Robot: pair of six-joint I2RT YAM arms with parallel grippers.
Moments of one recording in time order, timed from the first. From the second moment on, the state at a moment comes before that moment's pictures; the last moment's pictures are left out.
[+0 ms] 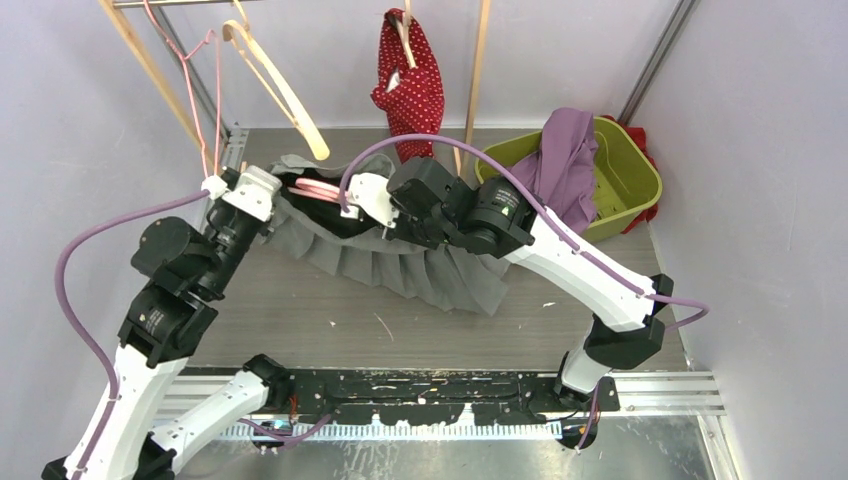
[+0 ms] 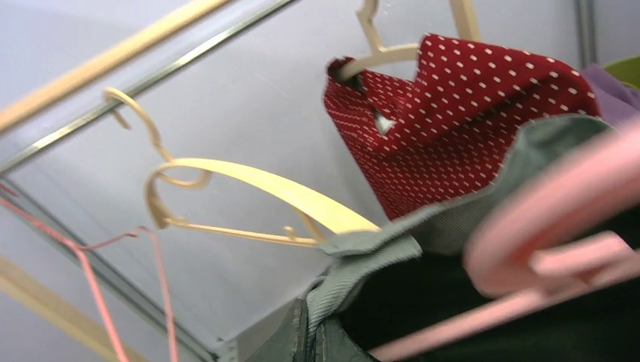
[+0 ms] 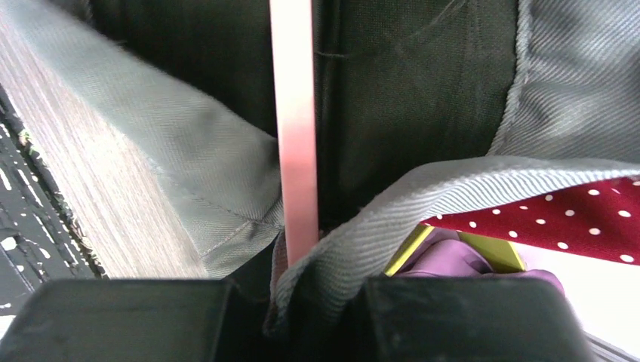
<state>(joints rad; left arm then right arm) -0.54 0.72 1.21 -0.40 -0.14 0.47 1.12 1.63 2.08 -1.21 0.29 -0.40</state>
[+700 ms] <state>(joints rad) -0.53 0.79 1.21 -0.38 -0.14 0.59 1.14 1.64 2.11 -1.33 0.24 -0.38</state>
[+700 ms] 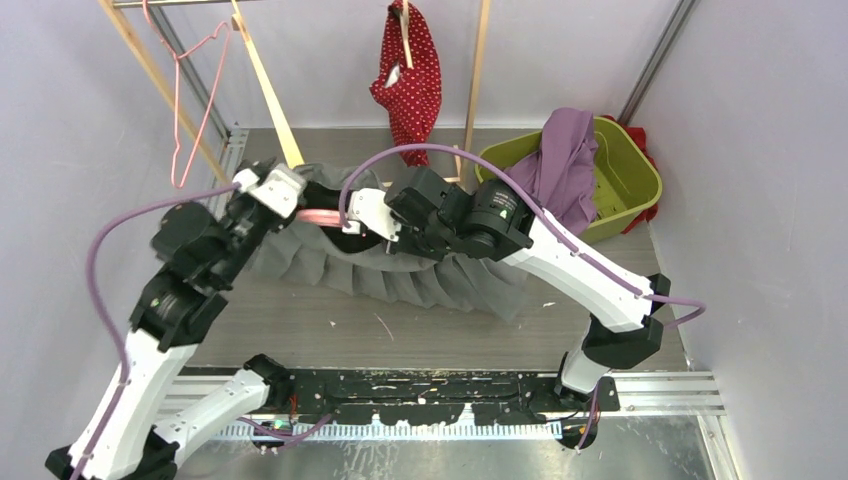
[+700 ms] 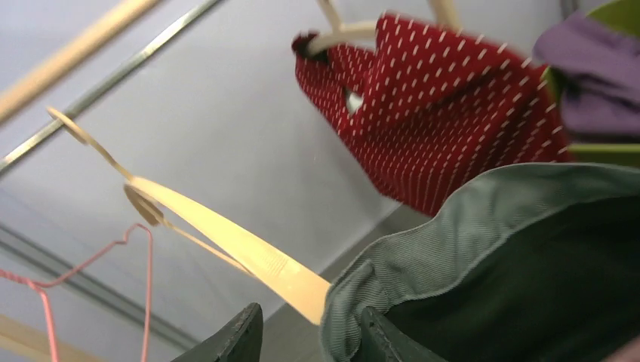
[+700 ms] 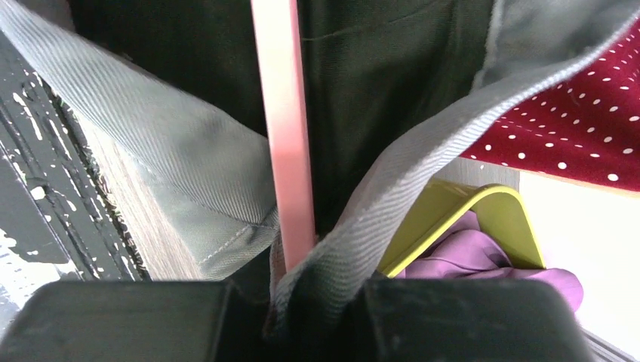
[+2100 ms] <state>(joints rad) -0.54 0.81 1.44 -0.84 0.58 0.38 1.14 1.61 2.08 -1.30 0.26 -0.38</state>
